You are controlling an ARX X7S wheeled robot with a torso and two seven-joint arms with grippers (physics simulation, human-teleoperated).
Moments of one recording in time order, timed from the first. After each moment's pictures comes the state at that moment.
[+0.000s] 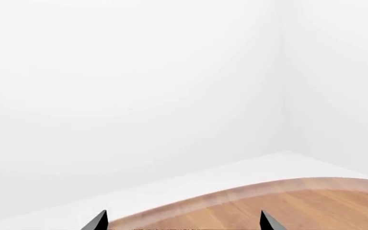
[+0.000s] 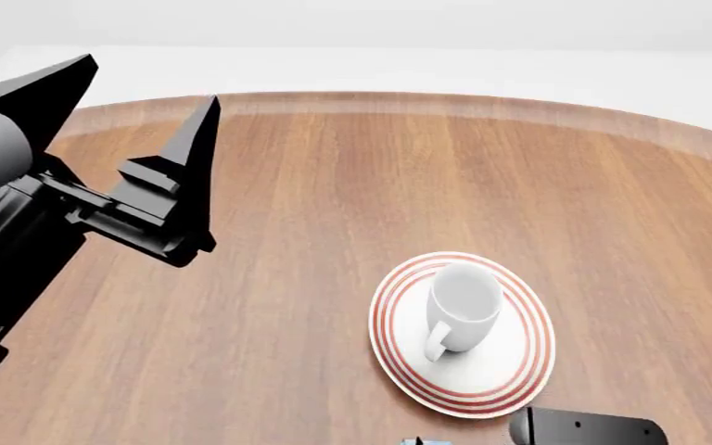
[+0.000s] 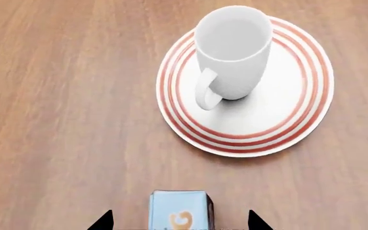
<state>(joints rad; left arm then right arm) -1.26 -1.26 0.98 0.78 -1.41 -0.10 -0.62 0.36 0.76 -0.90 -1.02 1.53 0.31 1.56</state>
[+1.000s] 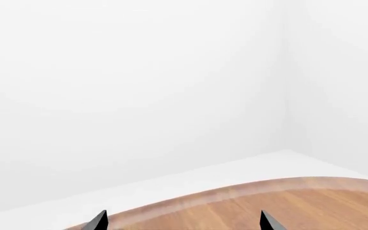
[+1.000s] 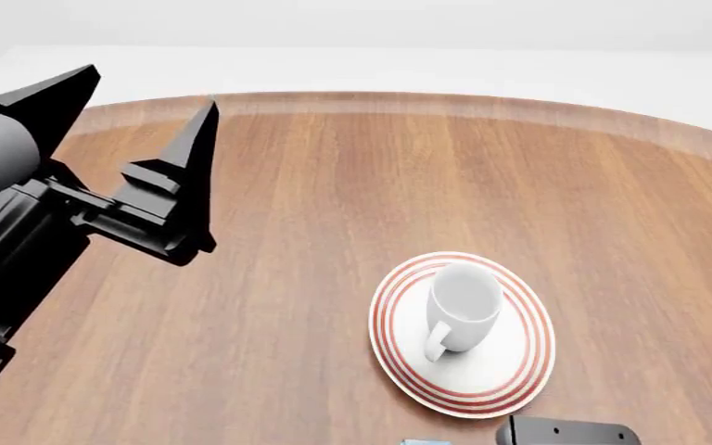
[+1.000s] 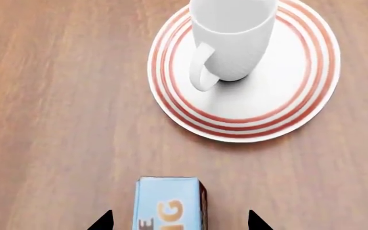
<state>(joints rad) -1.22 -1.26 0.98 0.76 -1.40 -0.08 -0.62 0.30 0.77 -0.90 -0.94 1.49 0.33 1.47</state>
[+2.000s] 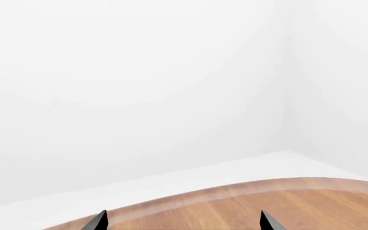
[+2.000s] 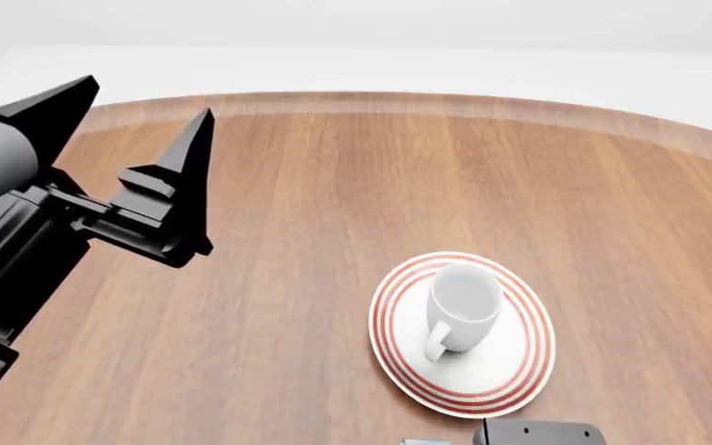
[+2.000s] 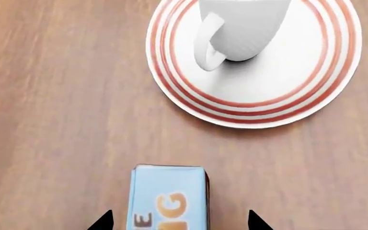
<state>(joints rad) -1.17 -1.27 0.98 0.75 -1.38 -0.04 -0.61 0.30 0.73 -0.93 -0.84 1.49 0.36 1.42</state>
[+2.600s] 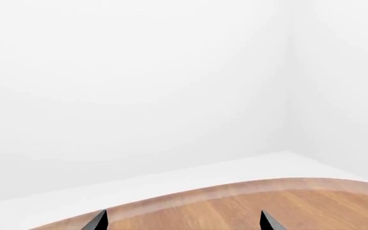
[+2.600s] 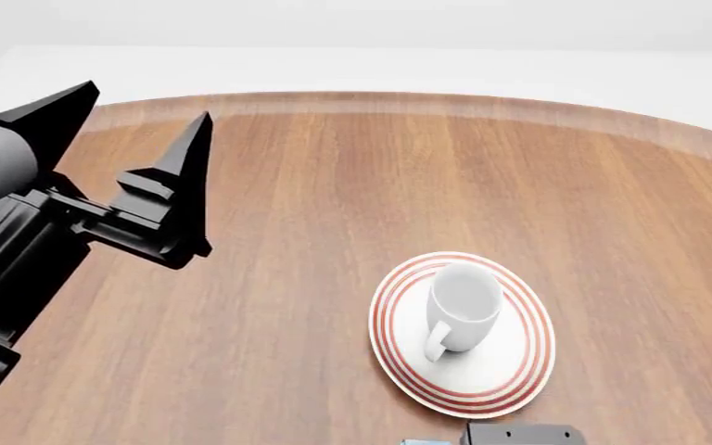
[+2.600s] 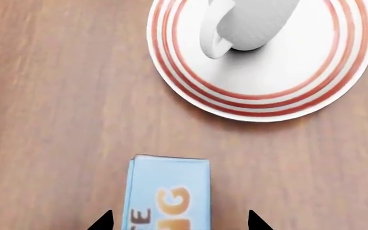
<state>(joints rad) -1.14 -1.27 0.98 0.74 -1.37 -0.02 -0.61 0.31 0.71 -0.96 -0.78 1.48 0.39 1.40</state>
